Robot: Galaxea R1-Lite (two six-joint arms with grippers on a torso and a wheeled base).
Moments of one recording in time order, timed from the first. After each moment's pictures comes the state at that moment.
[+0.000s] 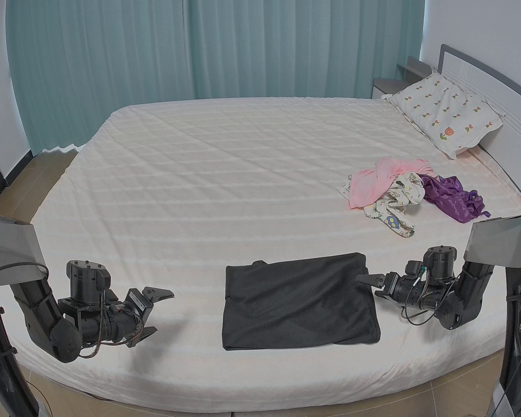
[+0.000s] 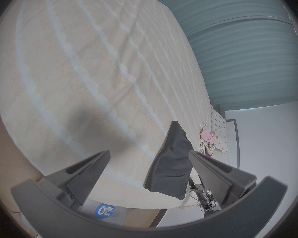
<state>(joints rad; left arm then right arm) -0.16 2.06 -0.31 -1.07 -0.30 -1.11 0.10 2.44 -0.67 -1.25 0.50 0.64</state>
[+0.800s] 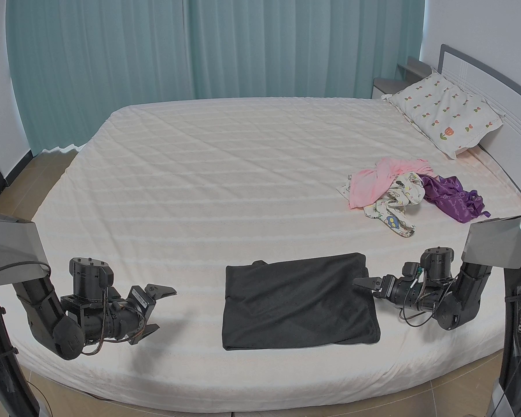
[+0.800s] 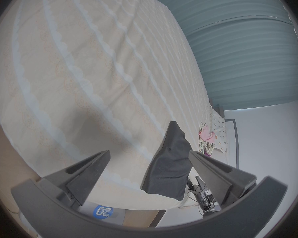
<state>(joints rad) -0.16 2.07 -0.34 -1.06 -0.29 -1.12 0.11 2.44 -0.67 -1.23 0.51 0.60</state>
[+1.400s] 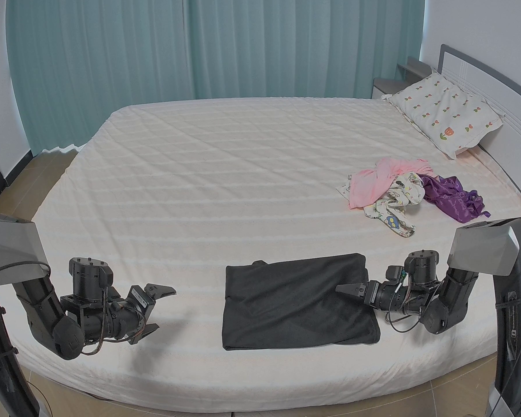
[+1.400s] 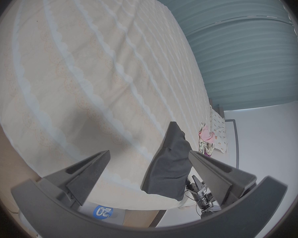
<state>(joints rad) -0.16 2.07 -0.34 -1.06 -0.29 -1.12 0.19 2.48 -0.72 -1.22 0.51 0.57</state>
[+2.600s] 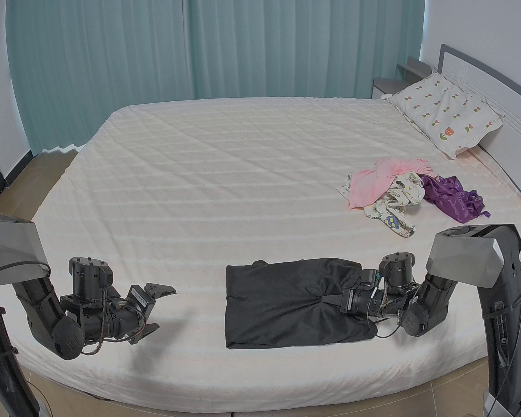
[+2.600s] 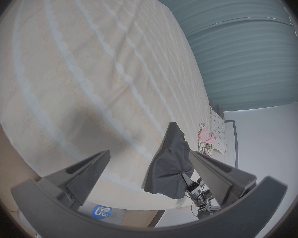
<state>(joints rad) -0.16 2.06 -0.34 -1.06 -0.30 -1.13 0.30 2.54 -0.85 -1.15 0.50 0.48</state>
